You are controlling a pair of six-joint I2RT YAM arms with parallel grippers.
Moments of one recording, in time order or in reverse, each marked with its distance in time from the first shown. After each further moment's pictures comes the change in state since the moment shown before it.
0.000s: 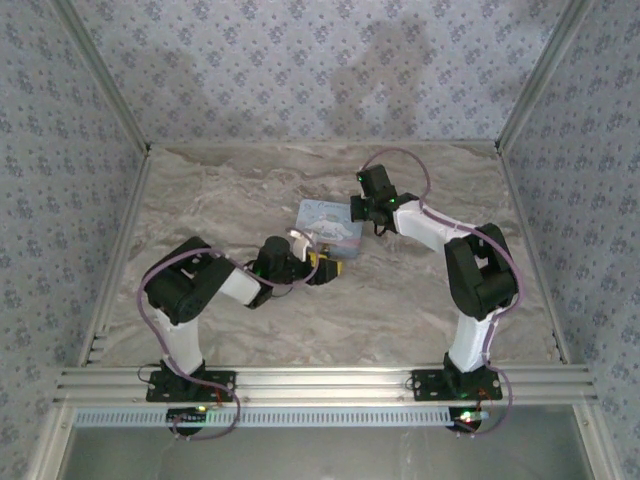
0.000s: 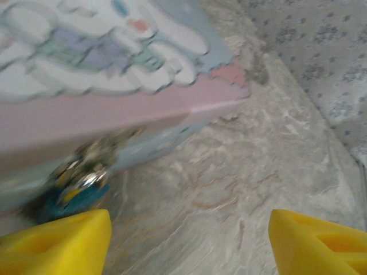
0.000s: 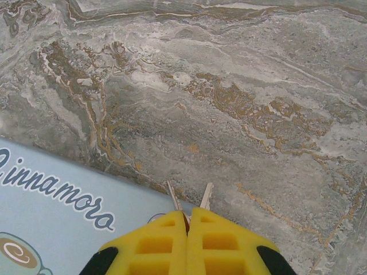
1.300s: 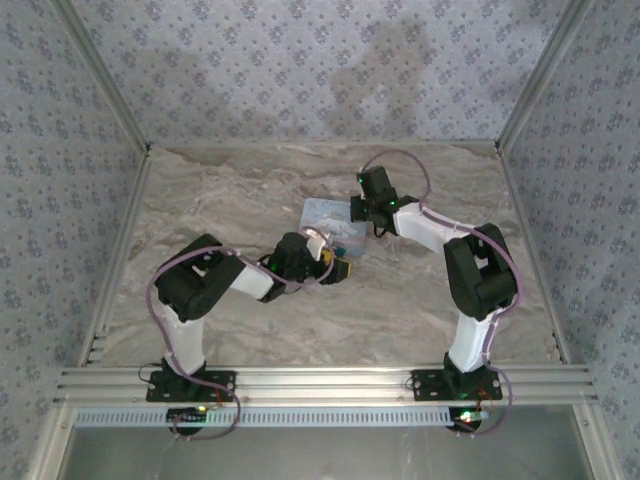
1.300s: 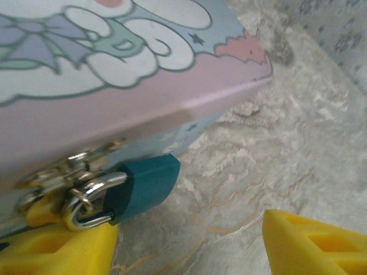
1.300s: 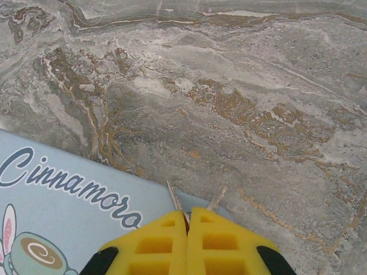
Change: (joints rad) left arm -0.047 0.077 0.141 -0.115 -0.058 0.118; right arm -0.001 0.000 -0.028 0.058 0.000 -0.004
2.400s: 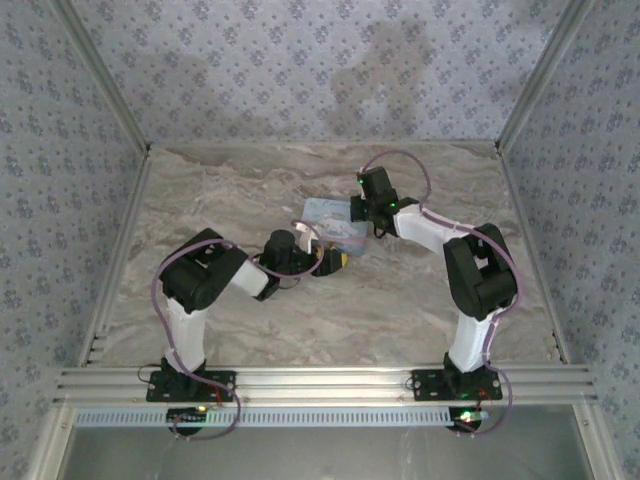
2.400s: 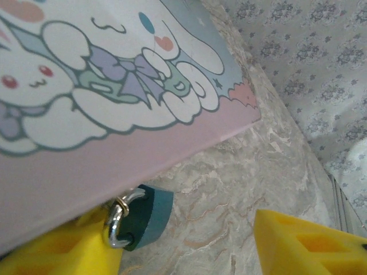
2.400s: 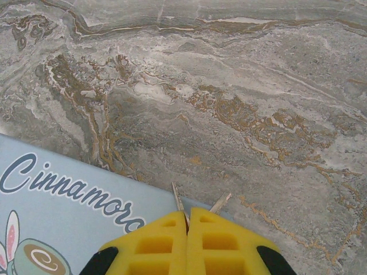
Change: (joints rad) left arm 0.058 0.057 -0.028 0.204 0.147 -0.234; right arm -0.002 -0.001 -0.018 0.040 0.000 0.000
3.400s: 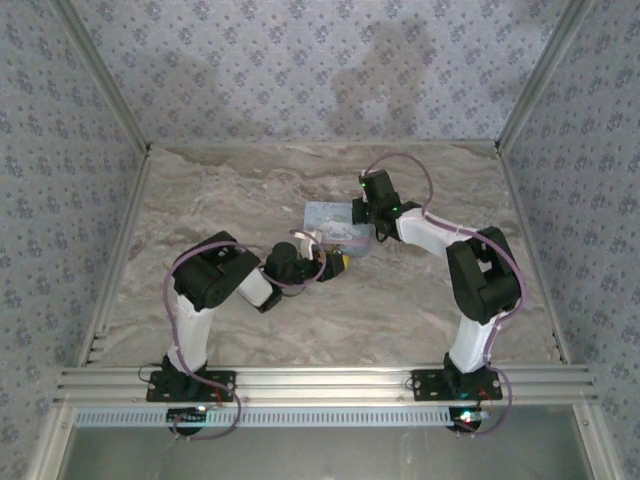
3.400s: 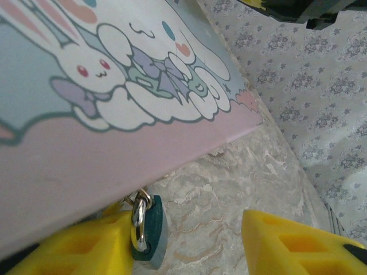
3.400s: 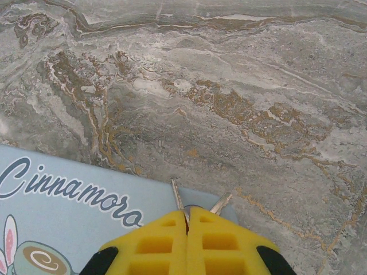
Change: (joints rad) left arm -0.058 0.076 -0.043 0.214 -0.137 -0.113; right arm 0.000 -0.036 -0.055 0.030 0.000 0.000
